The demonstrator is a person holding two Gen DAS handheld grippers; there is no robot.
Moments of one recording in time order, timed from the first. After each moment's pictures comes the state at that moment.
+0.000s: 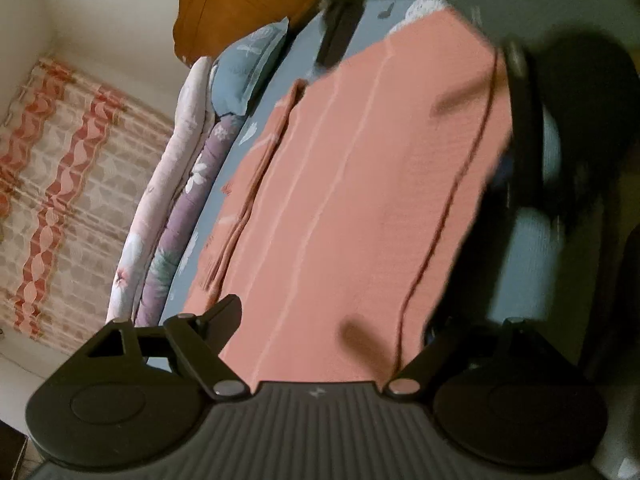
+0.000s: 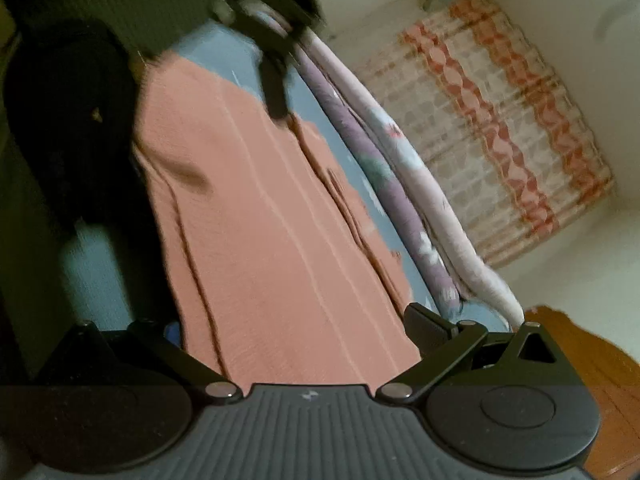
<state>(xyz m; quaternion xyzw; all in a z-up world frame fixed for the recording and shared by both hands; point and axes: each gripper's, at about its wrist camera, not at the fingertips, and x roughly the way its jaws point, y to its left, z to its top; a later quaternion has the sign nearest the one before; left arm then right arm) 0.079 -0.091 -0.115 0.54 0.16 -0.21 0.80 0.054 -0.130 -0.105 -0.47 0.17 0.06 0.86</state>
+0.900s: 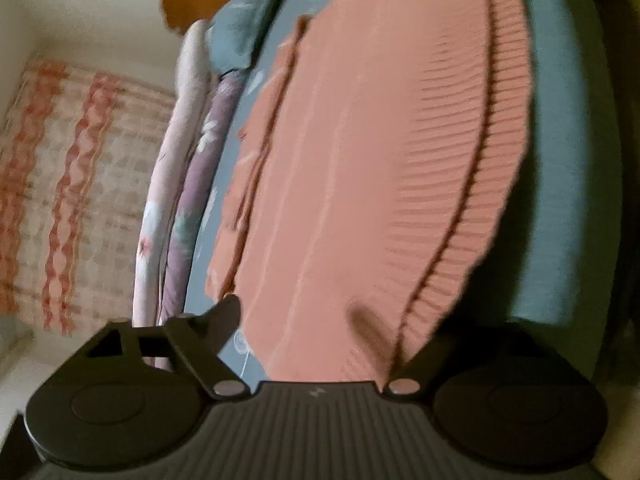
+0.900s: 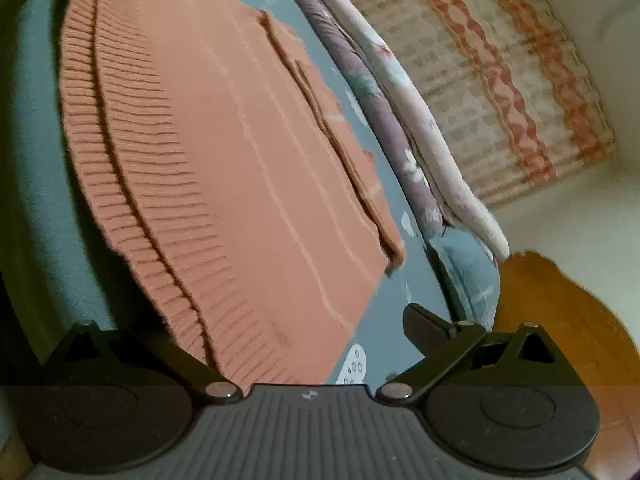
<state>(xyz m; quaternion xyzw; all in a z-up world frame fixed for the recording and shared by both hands) 0.090 -0.061 -0.131 0.62 0.18 -0.17 0.74 0.056 -0.206 -0.099 -0.51 0.25 0.03 0.82</state>
